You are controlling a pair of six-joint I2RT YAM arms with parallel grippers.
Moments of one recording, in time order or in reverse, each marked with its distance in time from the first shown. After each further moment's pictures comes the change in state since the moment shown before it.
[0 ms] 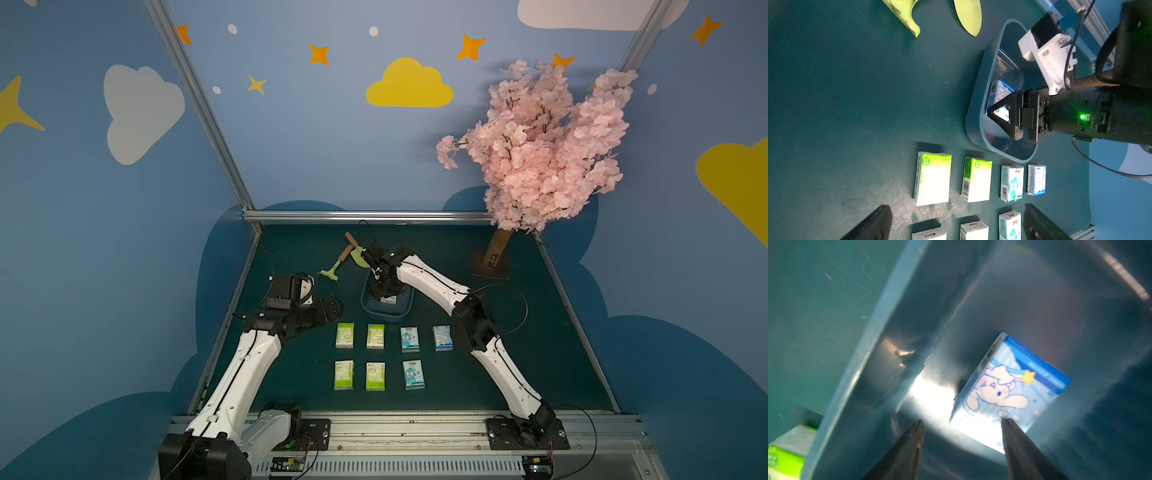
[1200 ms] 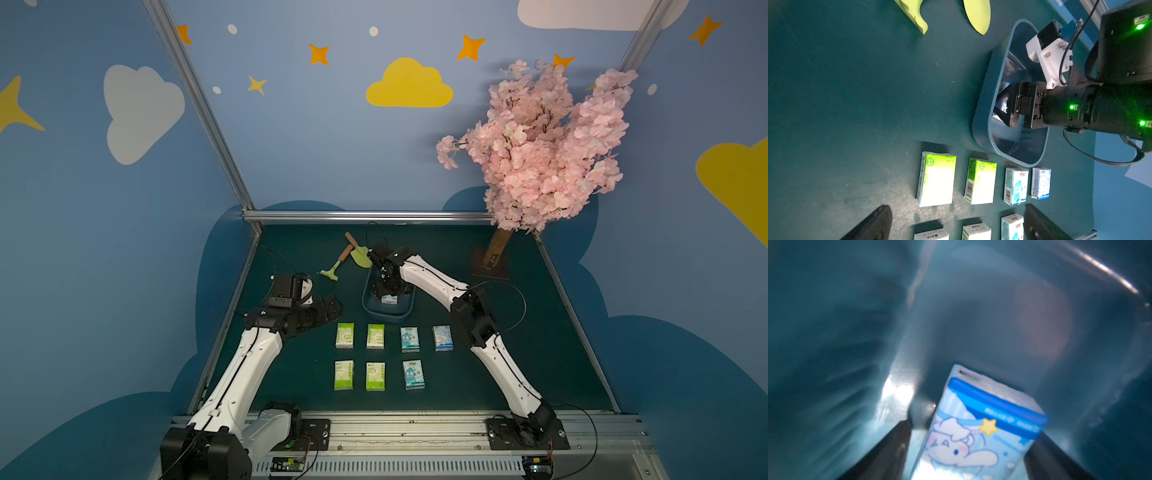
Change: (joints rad) left arm 0.000 0.023 0.000 0.001 -0.019 -0.014; right arm -0.050 0.051 -0.031 0.065 -0.013 0.115
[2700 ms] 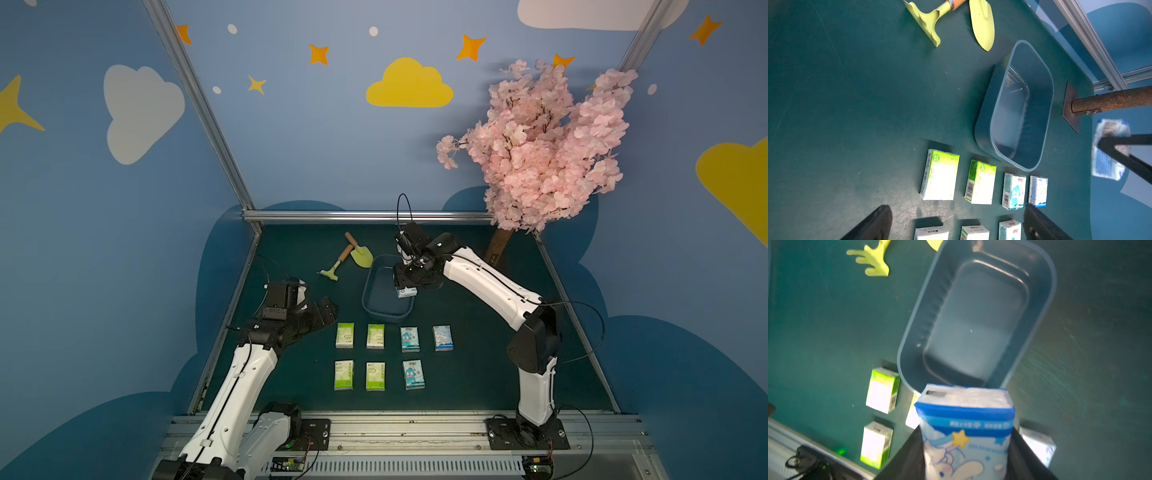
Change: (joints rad) left arm 0.000 -0.128 -0.042 -0.017 -0.063 -0.073; right arm 0.005 -0.631 -0.467 0.022 -0.037 0.000
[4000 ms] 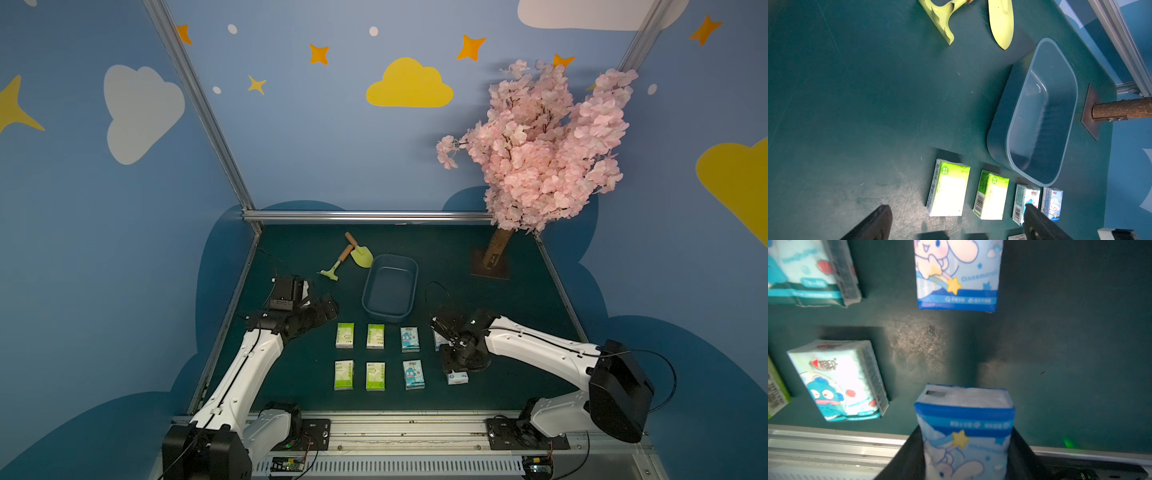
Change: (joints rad) left arm 0.000 0.127 0.000 0.071 -0.026 -0.006; right arm 0.126 -0.505 -0.988 0.089 -0.007 0.294
